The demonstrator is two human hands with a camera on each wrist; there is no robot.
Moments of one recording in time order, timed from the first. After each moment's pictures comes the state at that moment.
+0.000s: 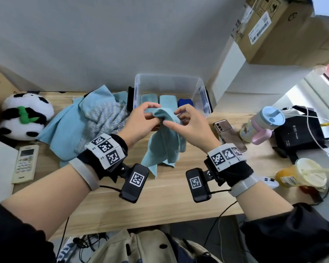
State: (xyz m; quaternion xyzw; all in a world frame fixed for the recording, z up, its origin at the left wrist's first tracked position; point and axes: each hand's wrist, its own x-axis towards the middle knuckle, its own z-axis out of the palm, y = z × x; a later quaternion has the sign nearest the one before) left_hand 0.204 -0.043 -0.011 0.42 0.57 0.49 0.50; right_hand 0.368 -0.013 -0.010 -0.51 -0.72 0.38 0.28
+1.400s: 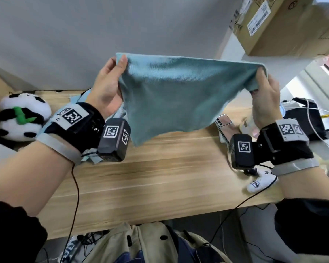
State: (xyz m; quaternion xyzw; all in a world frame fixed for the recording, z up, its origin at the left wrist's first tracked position) left_hand 0.152 -0.012 0.042 0.31 0.39 0.67 0.55; right_hand 0.457 0.031 0.055 -0.54 -0.49 0.39 0.57
